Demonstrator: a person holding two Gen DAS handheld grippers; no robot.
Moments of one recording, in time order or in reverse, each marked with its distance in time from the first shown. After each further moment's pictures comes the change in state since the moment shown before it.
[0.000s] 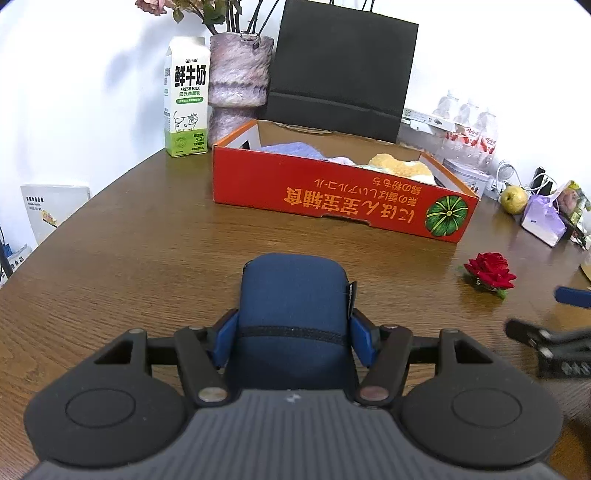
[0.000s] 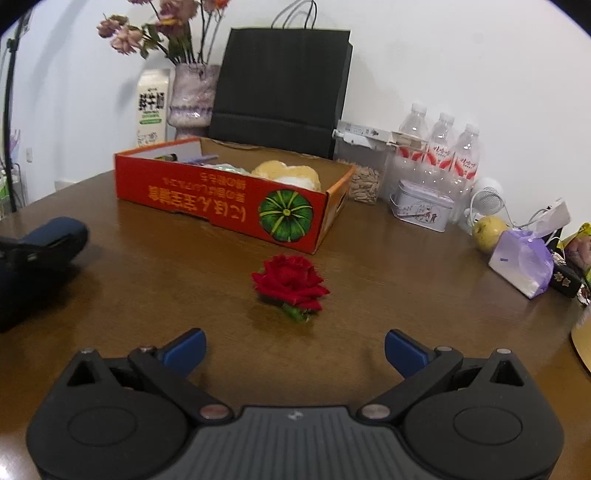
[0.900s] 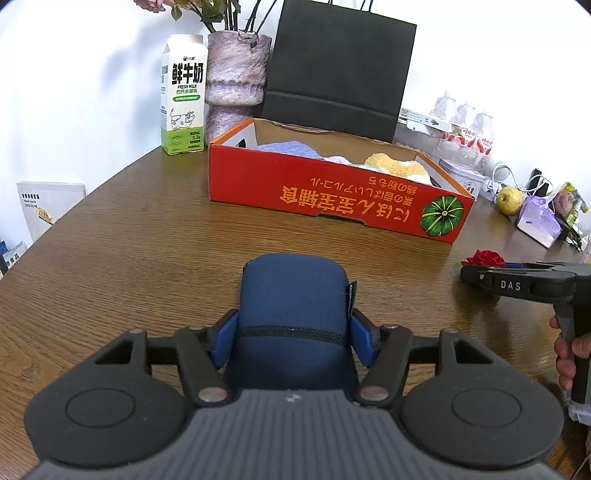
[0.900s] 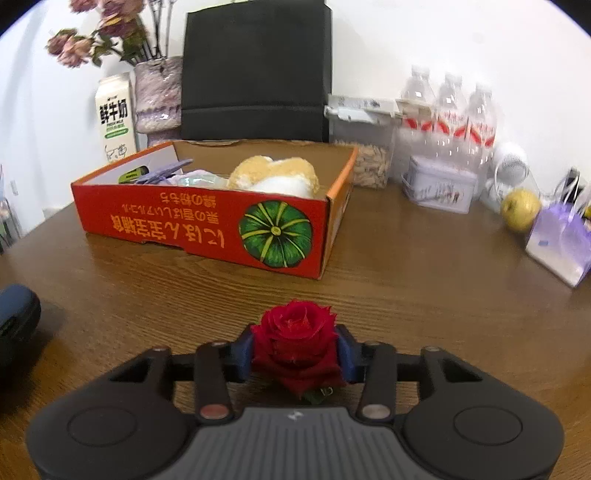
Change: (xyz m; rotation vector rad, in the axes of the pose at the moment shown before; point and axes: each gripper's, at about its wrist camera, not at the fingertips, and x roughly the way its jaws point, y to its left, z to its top) left arm 0.000 -0.002 -0.001 -0.006 0.002 -0.013; right arm 0.059 -0.001 0.035 0.097 0.033 0.033
